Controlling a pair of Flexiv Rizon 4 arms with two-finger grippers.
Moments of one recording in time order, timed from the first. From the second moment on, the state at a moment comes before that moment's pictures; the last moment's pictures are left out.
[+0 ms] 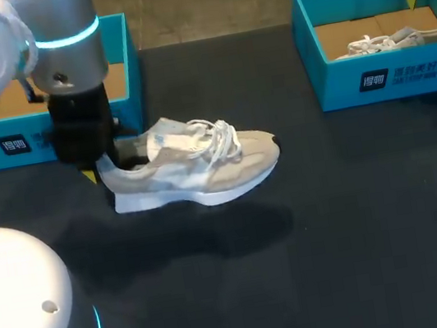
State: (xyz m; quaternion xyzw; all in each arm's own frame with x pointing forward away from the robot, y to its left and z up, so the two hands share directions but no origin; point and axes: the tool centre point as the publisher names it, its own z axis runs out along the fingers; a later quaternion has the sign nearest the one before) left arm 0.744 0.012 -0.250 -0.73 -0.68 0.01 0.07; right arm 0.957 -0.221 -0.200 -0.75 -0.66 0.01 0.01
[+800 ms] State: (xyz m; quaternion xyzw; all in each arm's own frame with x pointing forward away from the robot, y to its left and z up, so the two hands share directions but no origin) left arm 0.719 -0.027 -0.324 -0.73 -0.68 0.01 0.07; right arm 0.957 -0.221 -0.200 -0.75 -0.66 0.01 0.01
